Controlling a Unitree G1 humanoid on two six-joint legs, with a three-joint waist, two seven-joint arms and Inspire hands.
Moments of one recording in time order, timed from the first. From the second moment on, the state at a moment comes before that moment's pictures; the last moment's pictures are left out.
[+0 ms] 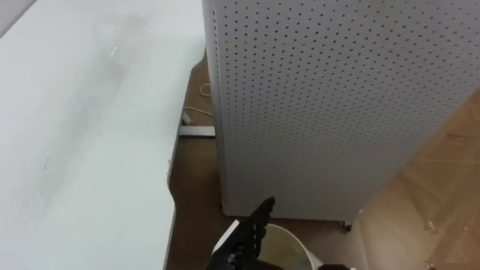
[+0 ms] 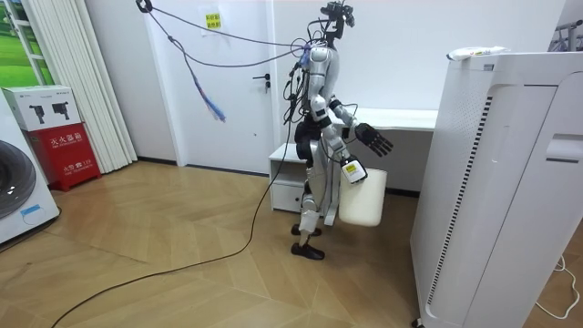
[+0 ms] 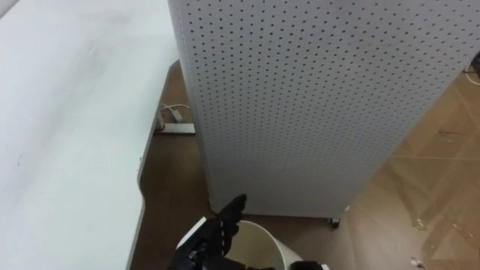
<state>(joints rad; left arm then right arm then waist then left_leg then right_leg) -0.09 0.15 -0.57 0.37 -0.31 -0.18 -0.05 -0.14 -0.19 0.27 0.95 0.28 -0.12 -0.06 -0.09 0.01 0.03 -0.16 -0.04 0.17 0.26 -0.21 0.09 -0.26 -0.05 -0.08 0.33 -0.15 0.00</state>
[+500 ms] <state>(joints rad) -0.06 0.17 -0.40 0.15 0.08 -0.19 -0.02 -0.11 -0.19 0.27 0.92 0.27 -0.12 -0.04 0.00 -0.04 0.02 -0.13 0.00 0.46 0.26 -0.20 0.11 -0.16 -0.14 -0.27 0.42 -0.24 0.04</state>
